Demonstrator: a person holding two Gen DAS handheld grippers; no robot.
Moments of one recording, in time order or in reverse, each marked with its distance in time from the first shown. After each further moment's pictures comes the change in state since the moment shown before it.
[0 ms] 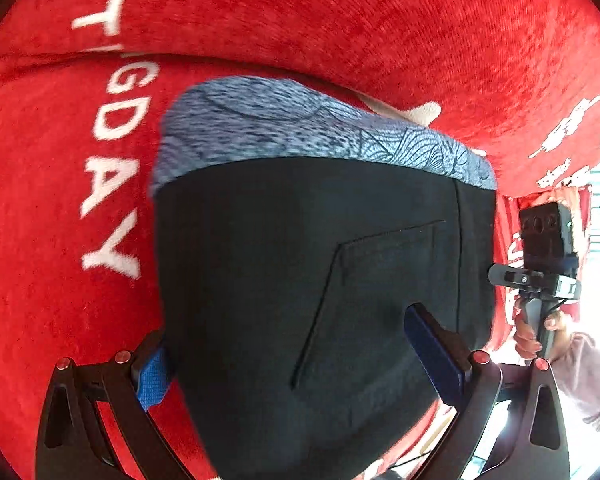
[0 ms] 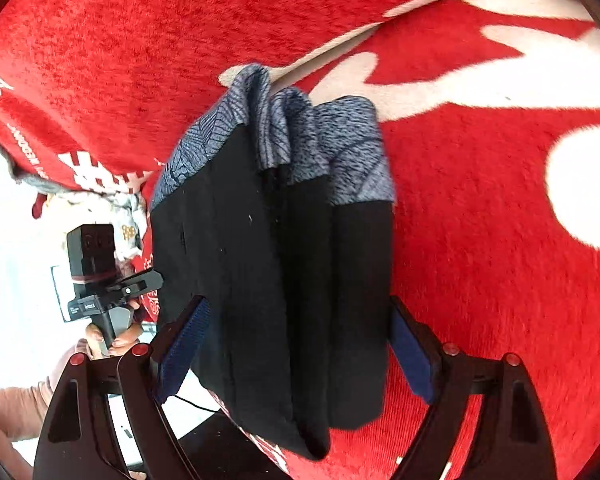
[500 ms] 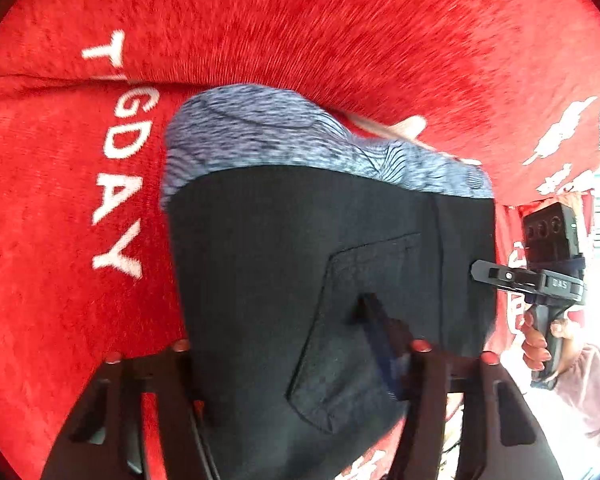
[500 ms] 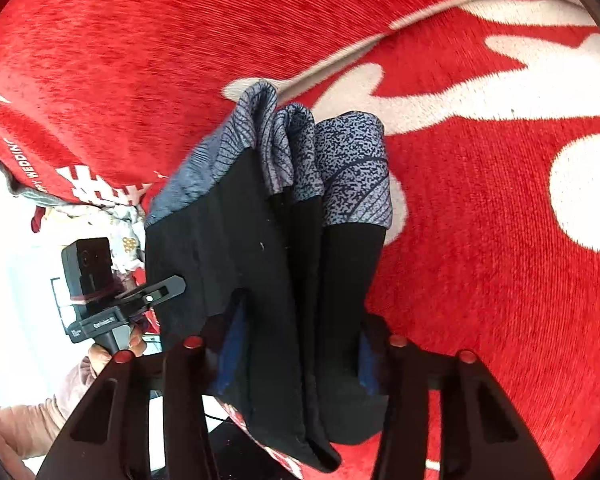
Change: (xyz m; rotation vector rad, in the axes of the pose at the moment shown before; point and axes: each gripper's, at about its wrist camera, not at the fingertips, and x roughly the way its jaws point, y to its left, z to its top) left arm -0.025 -0.010 -0.005 -0.001 -0.067 0.007; right arm -0.018 0.022 -0.010 0.054 -0.055 0.011
